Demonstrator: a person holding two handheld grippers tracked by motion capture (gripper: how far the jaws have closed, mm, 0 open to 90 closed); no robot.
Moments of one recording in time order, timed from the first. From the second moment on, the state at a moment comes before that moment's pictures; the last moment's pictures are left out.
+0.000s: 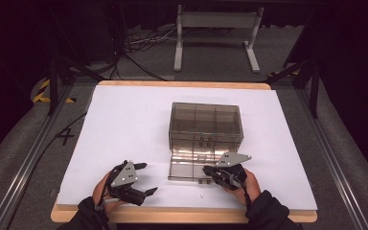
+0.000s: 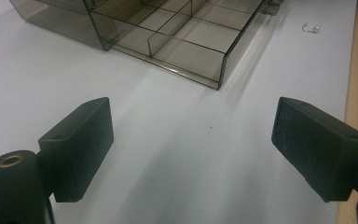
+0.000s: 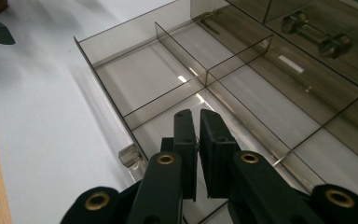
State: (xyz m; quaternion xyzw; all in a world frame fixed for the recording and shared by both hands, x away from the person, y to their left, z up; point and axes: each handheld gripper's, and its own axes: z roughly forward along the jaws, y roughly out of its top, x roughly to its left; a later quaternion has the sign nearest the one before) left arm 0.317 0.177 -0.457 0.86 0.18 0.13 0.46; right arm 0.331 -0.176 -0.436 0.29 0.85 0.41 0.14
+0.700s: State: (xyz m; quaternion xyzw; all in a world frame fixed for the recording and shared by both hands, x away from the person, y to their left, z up) left arm 0.317 0.177 -0.458 0.86 0.18 0.13 0.46; right arm 0.314 -0.191 -0.411 0.26 0.84 0.46 0.14
